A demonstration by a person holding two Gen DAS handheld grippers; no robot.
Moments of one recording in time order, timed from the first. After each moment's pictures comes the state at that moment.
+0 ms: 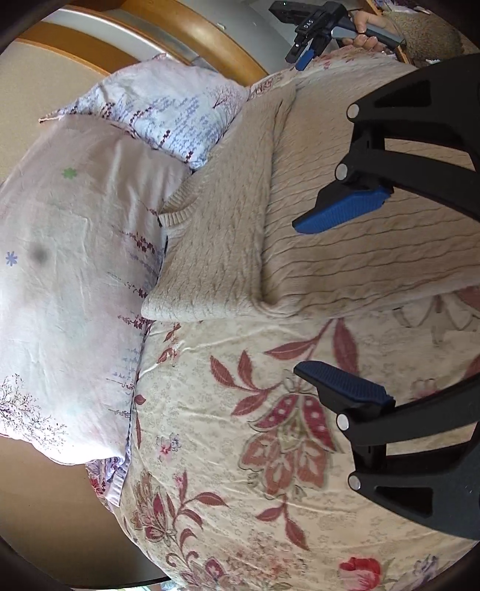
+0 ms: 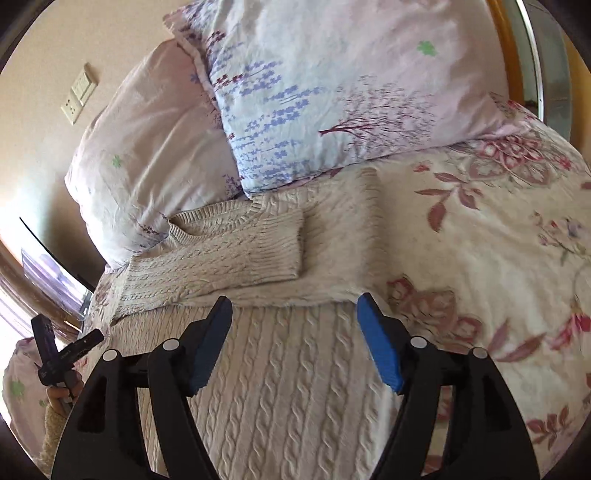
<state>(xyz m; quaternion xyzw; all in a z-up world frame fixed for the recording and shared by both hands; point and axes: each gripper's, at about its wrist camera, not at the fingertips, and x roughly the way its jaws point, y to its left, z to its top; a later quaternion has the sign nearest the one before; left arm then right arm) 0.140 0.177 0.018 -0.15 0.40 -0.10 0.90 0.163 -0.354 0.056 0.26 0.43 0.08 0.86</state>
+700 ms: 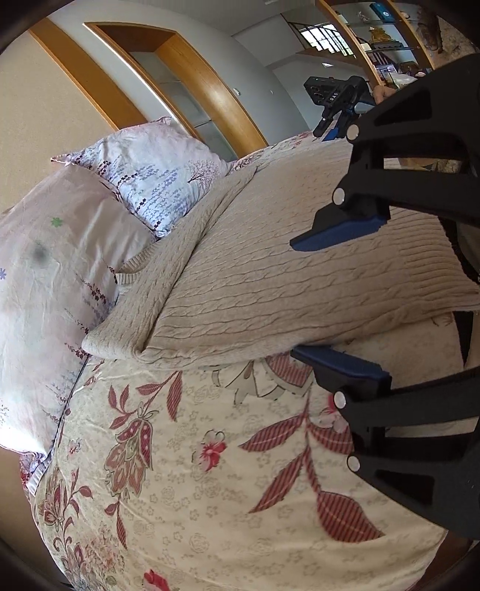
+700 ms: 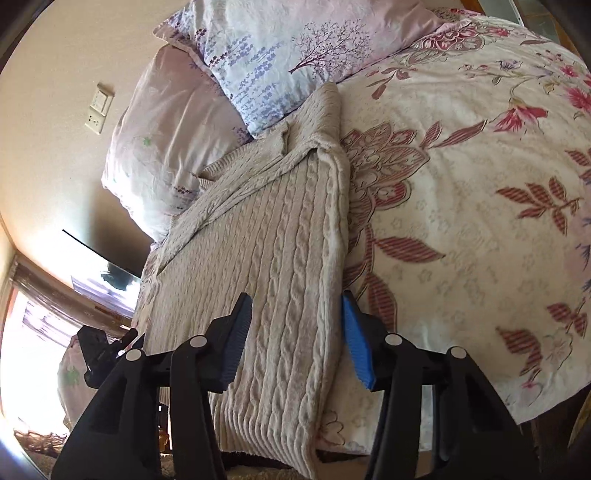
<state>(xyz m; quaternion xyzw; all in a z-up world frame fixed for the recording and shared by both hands) 0.044 0.171 -0.008 -0.26 0.40 -0.21 0.85 0.049 -0.367 0.027 0.36 0.46 0.15 0.80</state>
